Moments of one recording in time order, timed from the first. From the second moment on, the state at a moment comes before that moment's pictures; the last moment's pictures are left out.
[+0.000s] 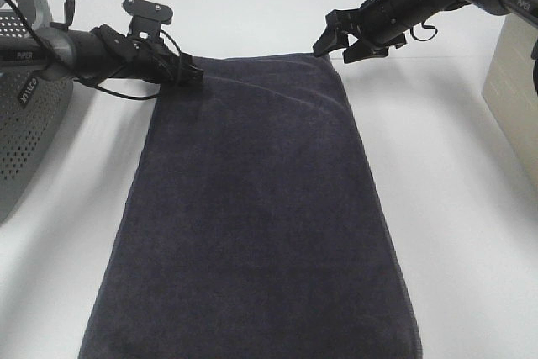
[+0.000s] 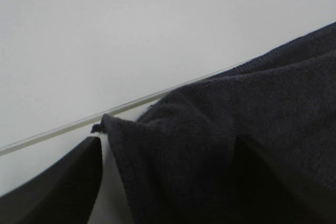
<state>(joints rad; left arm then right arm) -0.20 2.67 -2.04 -0.71 0.01 0.81 0.07 2.68 -2.43 0.68 0.94 -0.49</state>
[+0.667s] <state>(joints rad) -0.20 2.77 -2.18 -0.63 -0.06 0.81 0.07 2.68 -2.43 0.62 0.94 -0.49</state>
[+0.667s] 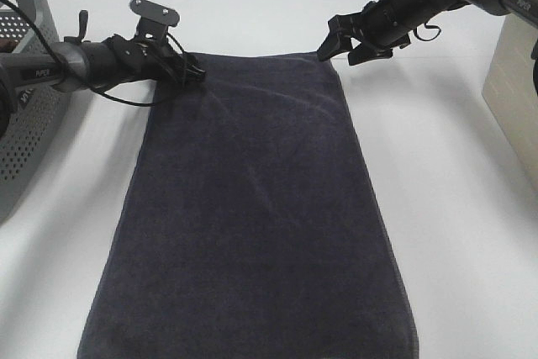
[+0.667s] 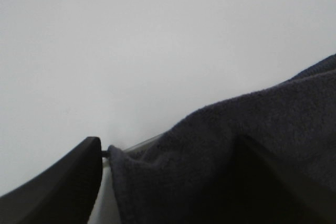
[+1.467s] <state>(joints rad) -0.25 2.59 -2.23 -0.61 0.05 0.81 0.07 2.68 -2.43 0.62 0.95 -0.49</state>
